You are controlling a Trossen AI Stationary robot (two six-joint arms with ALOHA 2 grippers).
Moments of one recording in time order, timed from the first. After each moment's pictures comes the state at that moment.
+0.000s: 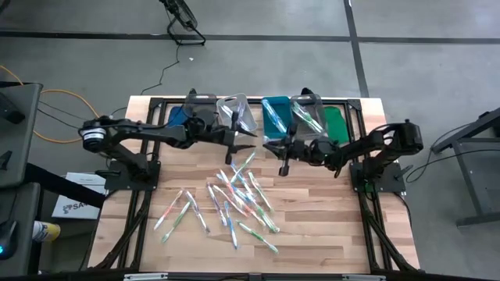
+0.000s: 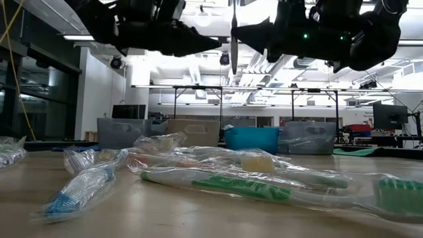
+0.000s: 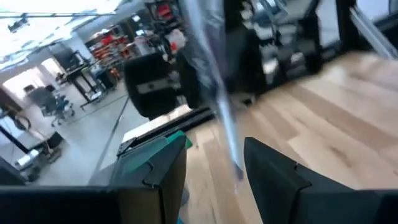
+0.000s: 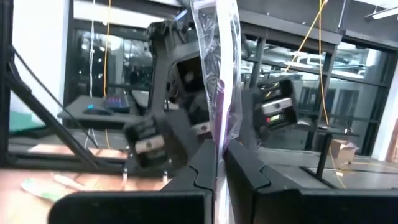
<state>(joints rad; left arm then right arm) 0.28 1.46 0.79 0.63 0.36 0.49 -0.07 1.58 0.49 1.36 0.07 -0.17</state>
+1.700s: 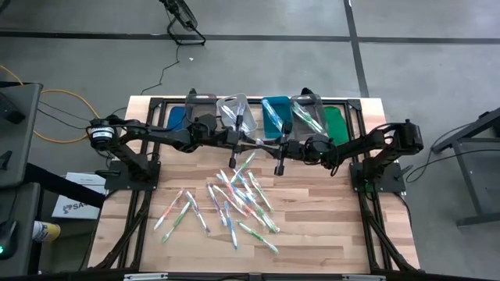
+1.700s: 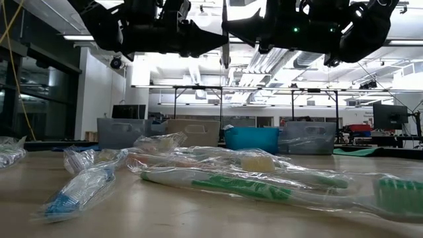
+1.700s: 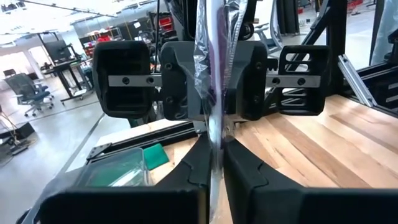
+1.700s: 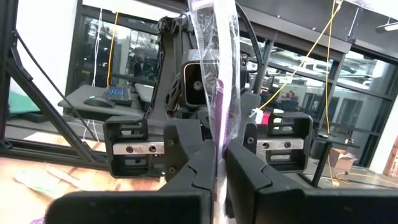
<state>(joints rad) 0.23 1.54 0.79 0.78 0.36 0.29 -0.07 1.58 0.58 1.25 0.05 -0.24</state>
